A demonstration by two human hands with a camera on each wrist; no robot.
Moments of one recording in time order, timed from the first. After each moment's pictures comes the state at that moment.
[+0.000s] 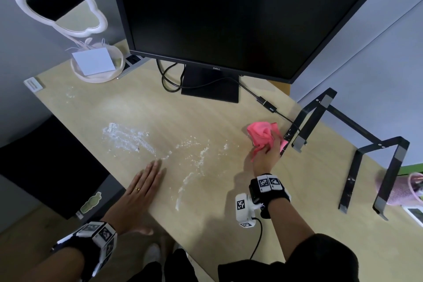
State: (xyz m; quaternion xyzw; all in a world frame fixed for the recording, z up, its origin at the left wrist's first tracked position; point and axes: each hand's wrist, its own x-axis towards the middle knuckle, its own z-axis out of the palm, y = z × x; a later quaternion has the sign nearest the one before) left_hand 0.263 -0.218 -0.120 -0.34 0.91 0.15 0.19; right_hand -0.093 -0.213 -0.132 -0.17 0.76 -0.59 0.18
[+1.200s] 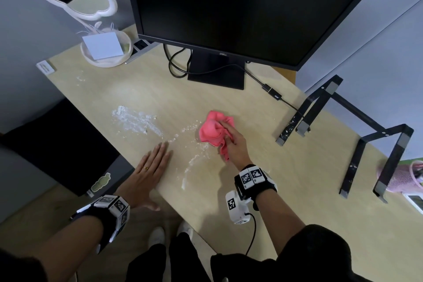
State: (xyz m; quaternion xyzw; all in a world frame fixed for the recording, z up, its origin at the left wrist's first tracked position) left_hand 0.264 -0.214 -0.121 -0.34 0.91 0.12 0.20; right_hand -0.017 -0.206 -0.124 -0.37 0.67 -0.47 0.44
